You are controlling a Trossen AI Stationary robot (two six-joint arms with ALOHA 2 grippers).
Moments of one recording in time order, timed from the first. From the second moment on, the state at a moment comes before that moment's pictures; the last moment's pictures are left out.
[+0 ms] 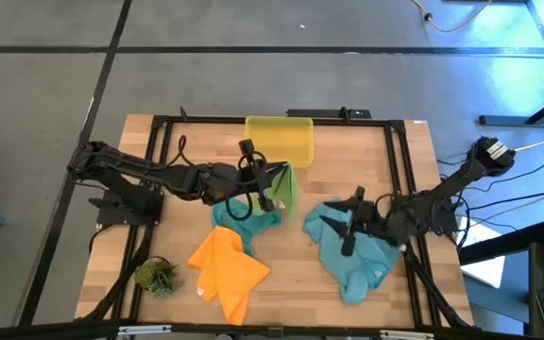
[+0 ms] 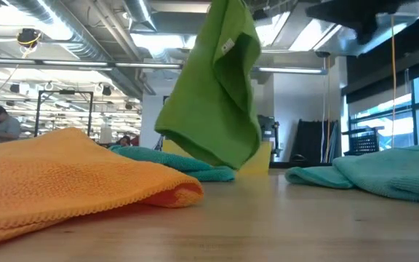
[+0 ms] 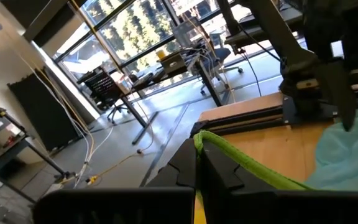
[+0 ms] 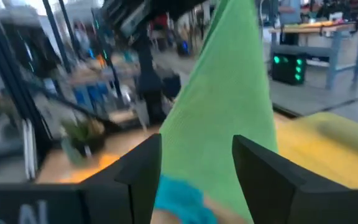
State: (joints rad) left arm -0.16 1.46 1.20 0.13 -0.67 0.42; right arm 0.61 1.14 0.46 0.66 0.92 0.20
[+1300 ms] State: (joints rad) left arm -0.12 1.46 1.20 0.05 -0.67 0.34; right arm 0.17 1.43 1.01 -0.25 0.56 0.36
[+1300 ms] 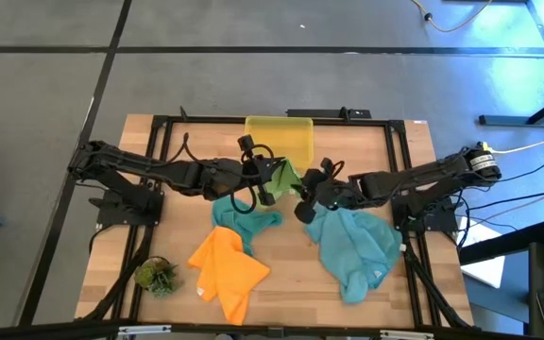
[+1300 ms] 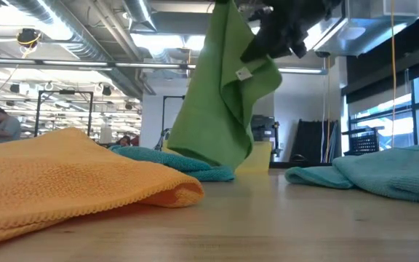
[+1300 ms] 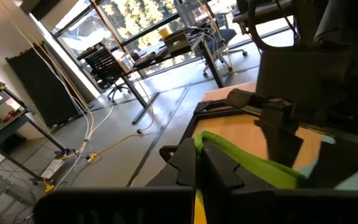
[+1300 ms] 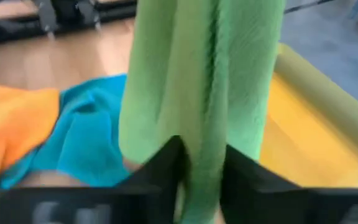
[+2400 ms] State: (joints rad) left arm -0.06 1.37 1.20 0.04 -0.75 0.47; right arm -0.01 1.18 1.33 -0.77 0.28 0.05
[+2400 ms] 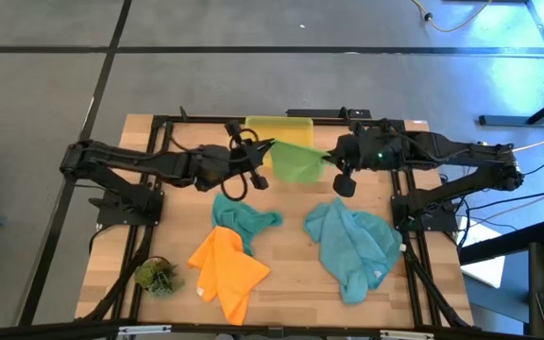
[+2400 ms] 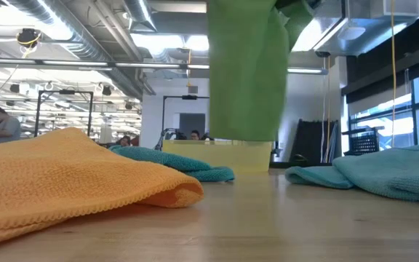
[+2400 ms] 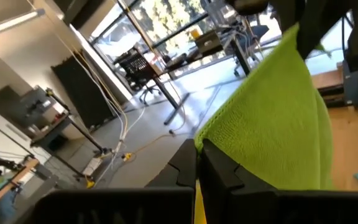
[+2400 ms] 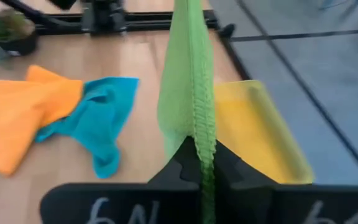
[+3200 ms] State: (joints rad) left arm -0.17 1.37 1.20 -0.28 -0.90 0.24; right arm -0.06 1.29 1.32 -0.77 0.23 -0.07
